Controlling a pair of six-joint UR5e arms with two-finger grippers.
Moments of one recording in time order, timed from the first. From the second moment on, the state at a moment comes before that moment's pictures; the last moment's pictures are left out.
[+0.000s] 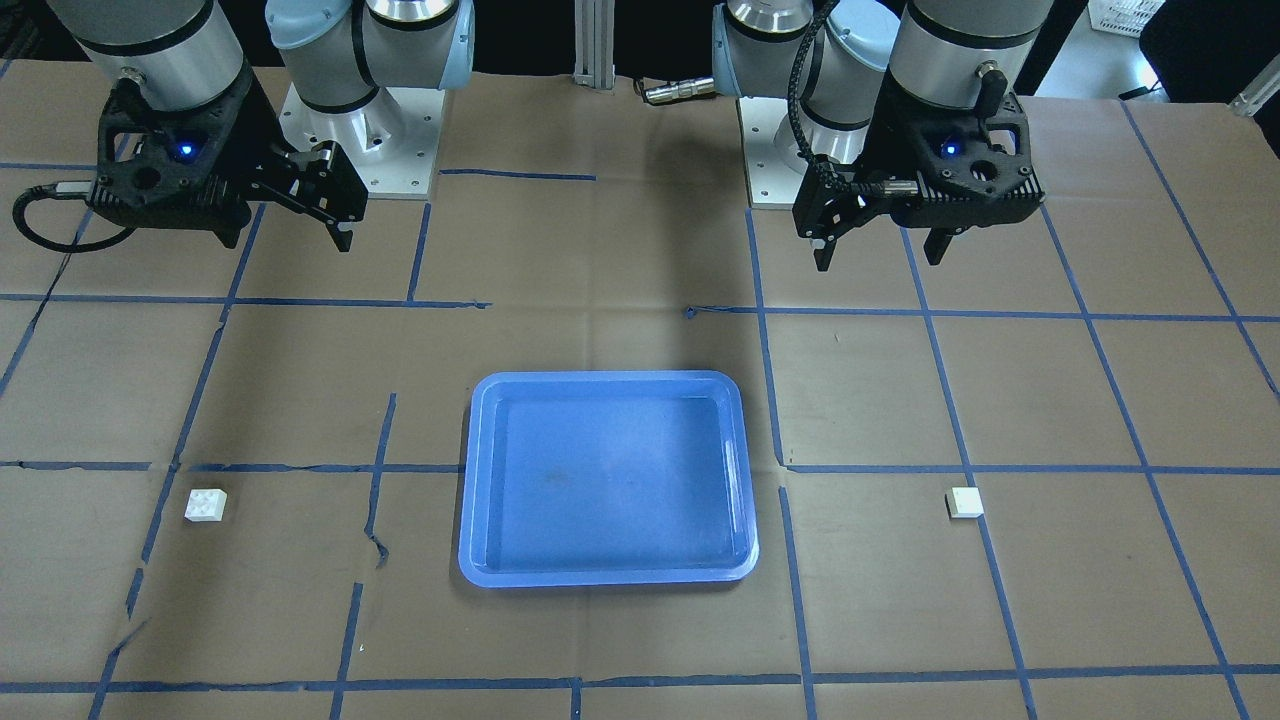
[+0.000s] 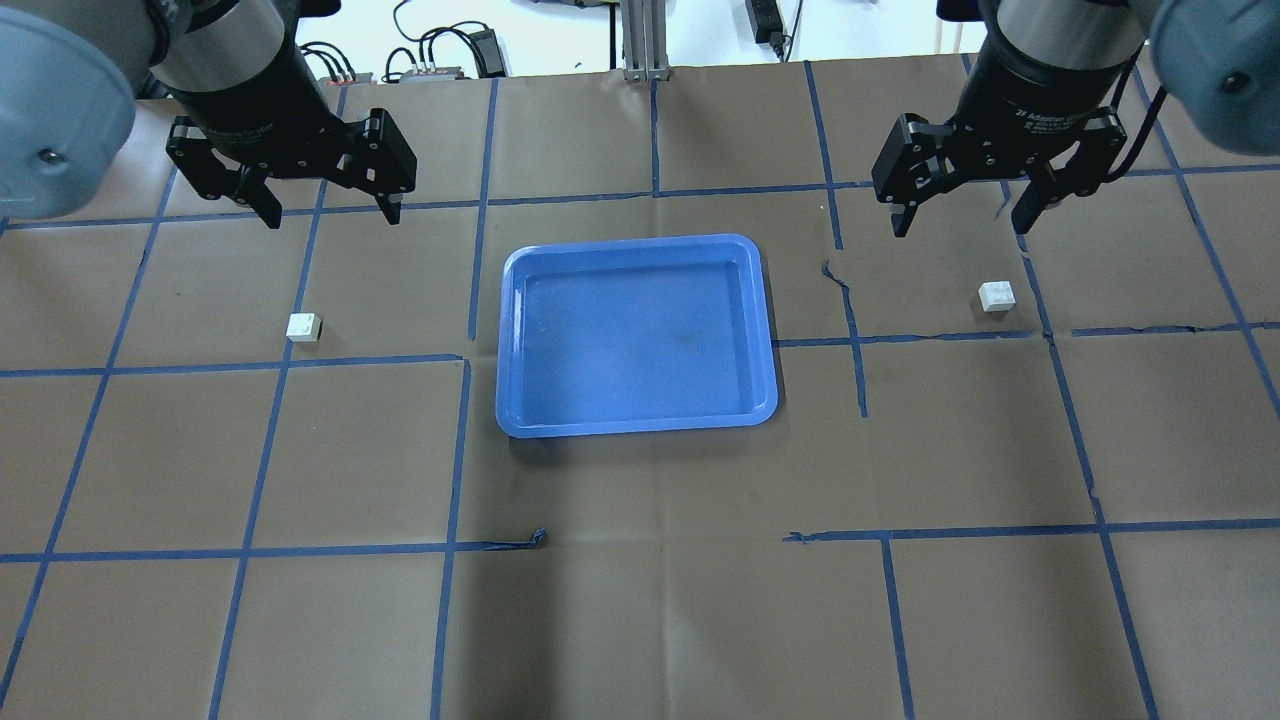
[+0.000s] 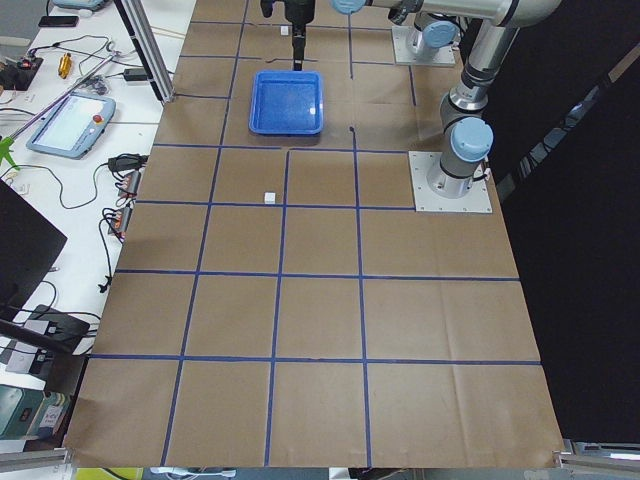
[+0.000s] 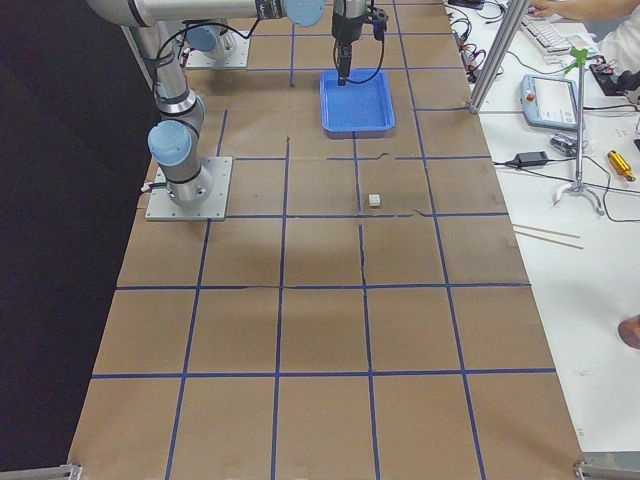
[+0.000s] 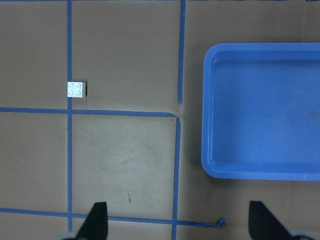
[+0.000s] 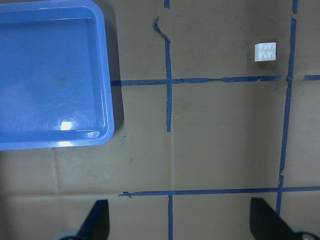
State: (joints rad) left arm -1.62 -1.59 -1.50 -1.56 1.65 -0.08; right arm 1.57 -1.56 1.52 -1.49 -1.57 0.02
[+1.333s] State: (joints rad) left arm -1.57 -1.59 -1.51 -1.58 1.65 -0.04; right arm 1.56 -1.57 1.52 -1.48 -1.56 0.02
